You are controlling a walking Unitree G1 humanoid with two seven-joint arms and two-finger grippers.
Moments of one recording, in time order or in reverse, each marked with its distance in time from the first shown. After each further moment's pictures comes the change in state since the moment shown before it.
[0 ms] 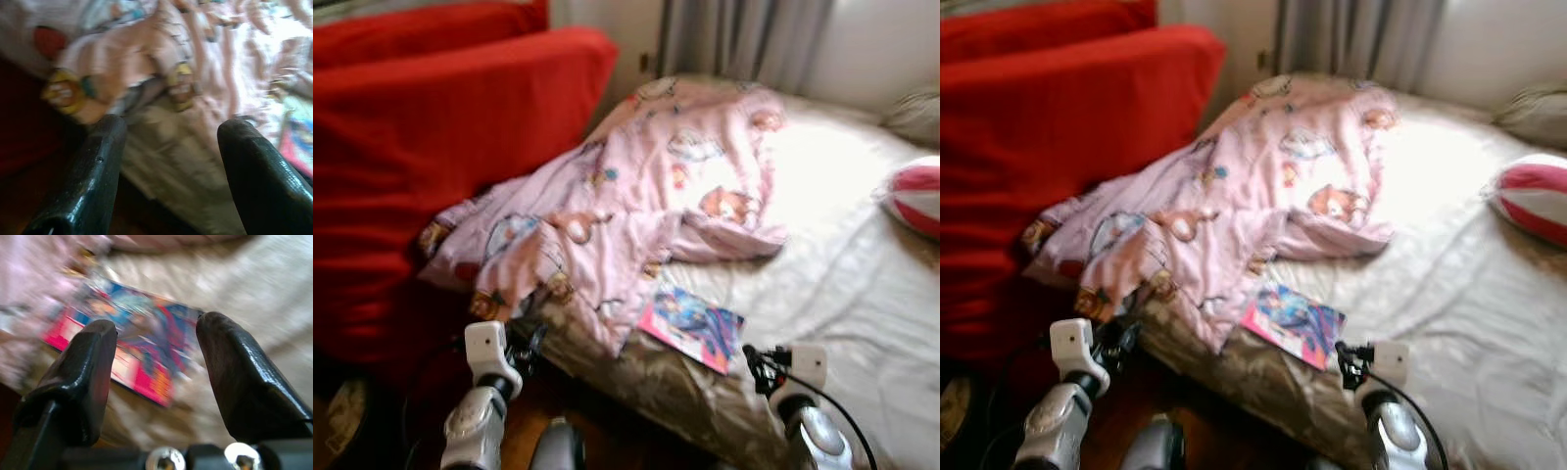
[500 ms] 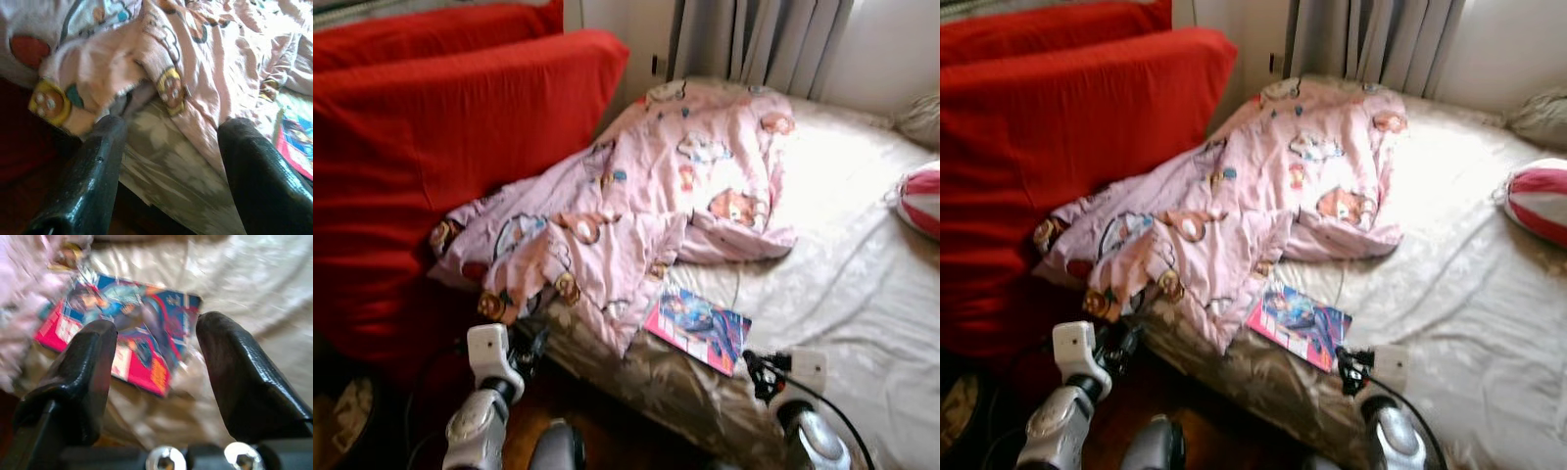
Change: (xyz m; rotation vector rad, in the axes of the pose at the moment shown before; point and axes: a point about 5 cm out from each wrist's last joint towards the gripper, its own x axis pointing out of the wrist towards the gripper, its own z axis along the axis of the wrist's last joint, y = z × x) left arm 0.002 -0.003 0.002 0.003 -0.005 -0.017; right arm -0.001 0.001 -0.006 0.037 0.032 -0.032
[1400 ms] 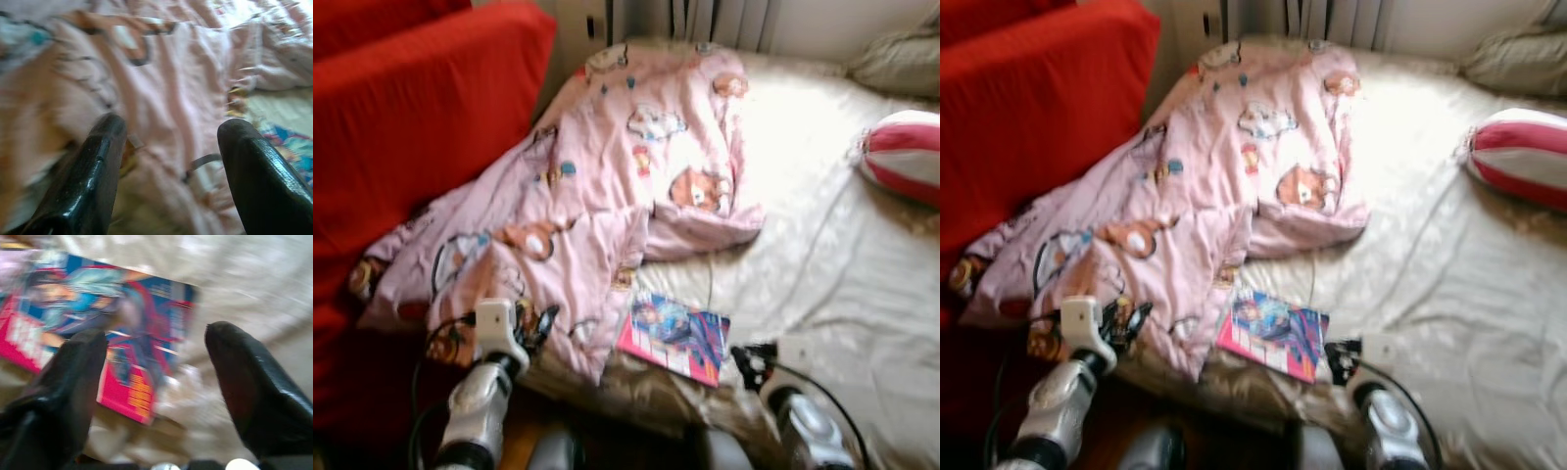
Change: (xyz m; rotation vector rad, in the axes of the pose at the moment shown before) left arm 0.020 -0.009 0.030 0.049 -0.047 -0.106; right arm 0.015 0.008 0.010 -0.131 0.119 0.086
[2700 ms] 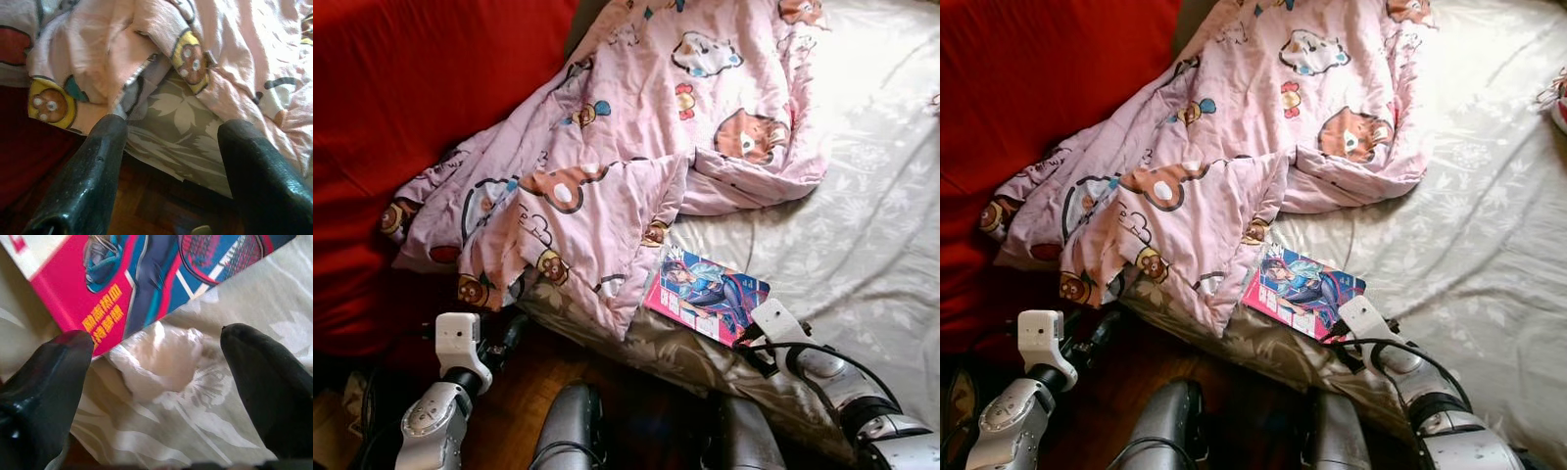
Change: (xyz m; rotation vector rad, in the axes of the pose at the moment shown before) left arm -0.038 0.024 0.013 0.079 0.000 0.025; right arm 0.006 -0.049 0.047 -0.577 0.289 0.029
